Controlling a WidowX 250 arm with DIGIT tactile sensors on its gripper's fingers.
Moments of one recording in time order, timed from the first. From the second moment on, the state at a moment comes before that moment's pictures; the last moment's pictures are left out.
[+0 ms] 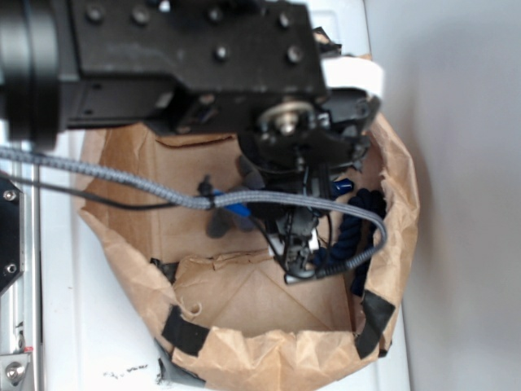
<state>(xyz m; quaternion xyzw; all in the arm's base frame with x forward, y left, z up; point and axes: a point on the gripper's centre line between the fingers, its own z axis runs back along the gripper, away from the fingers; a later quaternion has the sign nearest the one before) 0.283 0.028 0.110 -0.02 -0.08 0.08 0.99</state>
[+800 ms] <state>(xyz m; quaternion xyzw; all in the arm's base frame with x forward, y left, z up) 0.250 0.014 0.065 0.03 -0.10 0.04 0.99</state>
